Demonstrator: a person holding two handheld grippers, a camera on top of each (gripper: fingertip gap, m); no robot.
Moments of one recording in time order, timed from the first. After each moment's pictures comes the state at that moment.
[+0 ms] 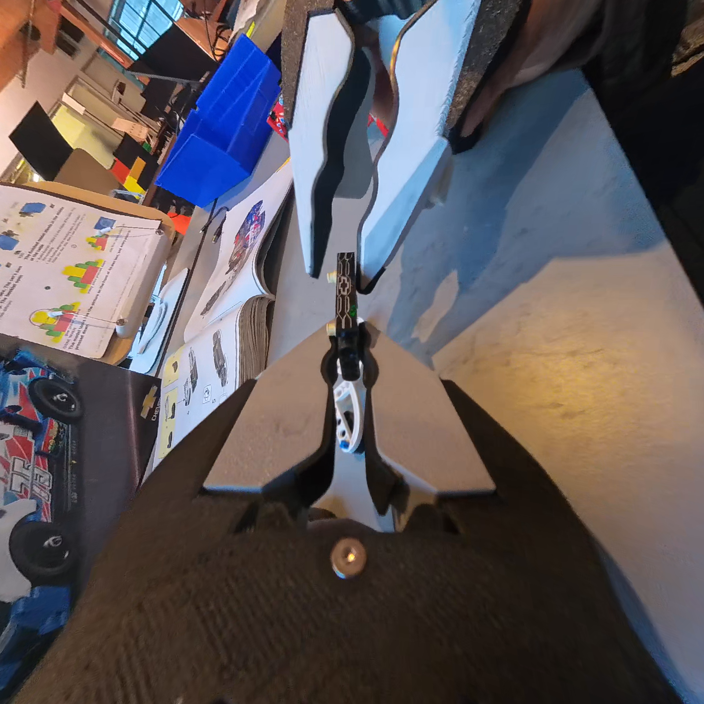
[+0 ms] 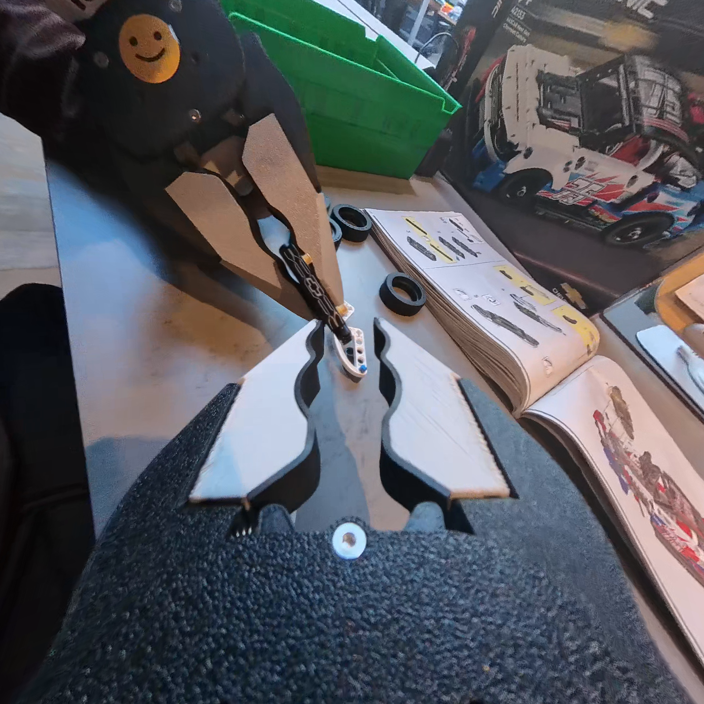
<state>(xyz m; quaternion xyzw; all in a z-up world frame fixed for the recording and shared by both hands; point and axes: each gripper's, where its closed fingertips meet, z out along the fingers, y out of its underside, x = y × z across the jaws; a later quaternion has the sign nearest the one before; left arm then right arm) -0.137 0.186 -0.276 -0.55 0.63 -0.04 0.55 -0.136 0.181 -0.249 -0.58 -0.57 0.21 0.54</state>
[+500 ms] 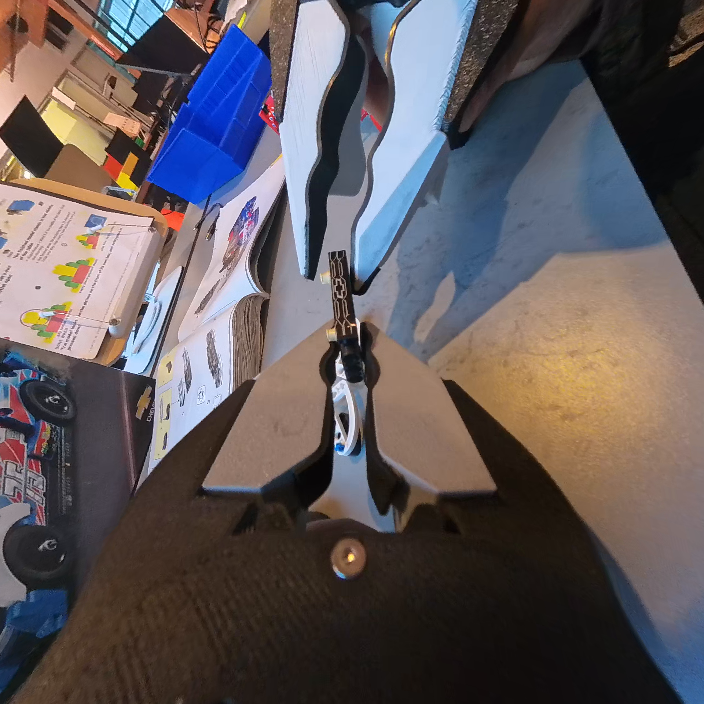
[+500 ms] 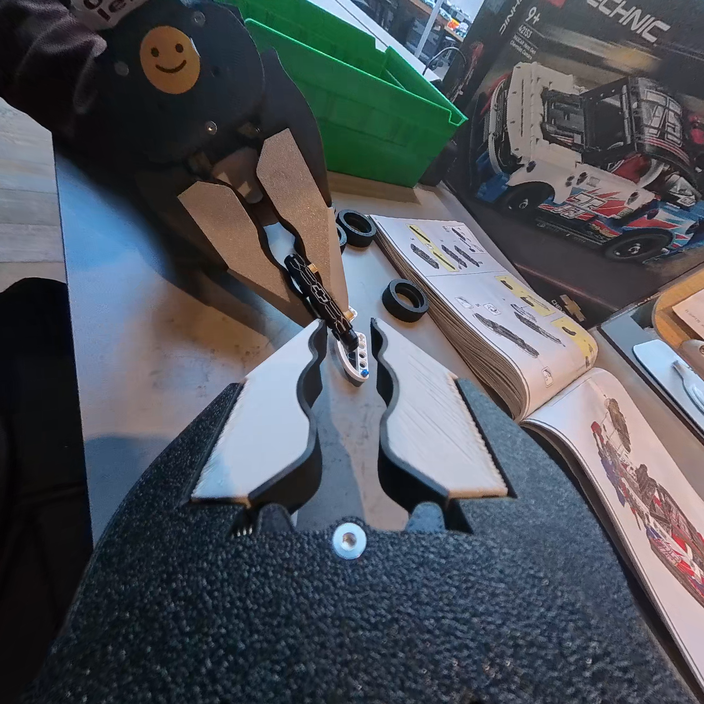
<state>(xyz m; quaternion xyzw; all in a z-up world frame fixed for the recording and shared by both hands) -0.136 0.182 -0.274 -0.55 0.63 -0.04 0.54 -0.137 0.178 -0.248 -0.57 -0.58 0.21 0.54</state>
